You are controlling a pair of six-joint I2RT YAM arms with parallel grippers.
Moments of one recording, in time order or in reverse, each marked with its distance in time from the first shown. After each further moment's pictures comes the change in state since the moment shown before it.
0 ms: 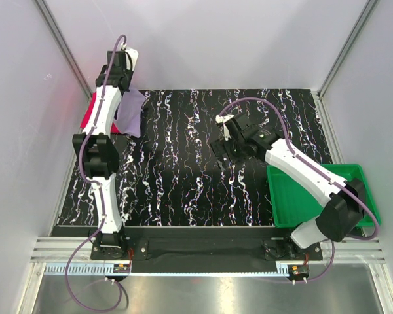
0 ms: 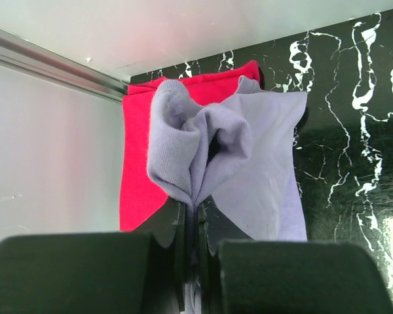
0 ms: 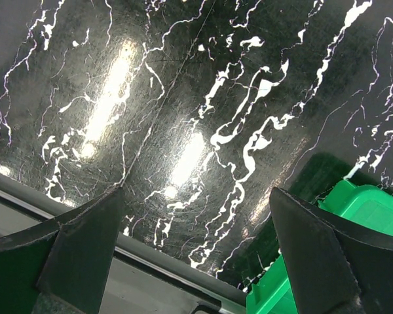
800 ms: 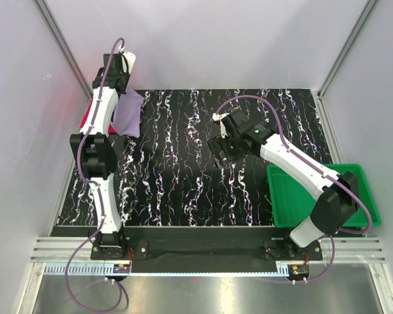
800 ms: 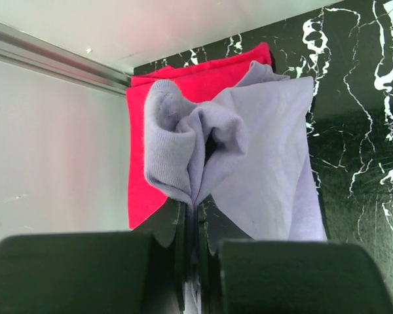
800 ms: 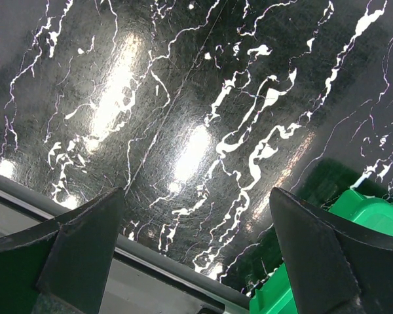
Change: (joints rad) left arm 0.033 -0.011 -0.058 0.025 0.028 0.056; right arm -0.007 0.074 0.060 -0.010 -0.025 0.000
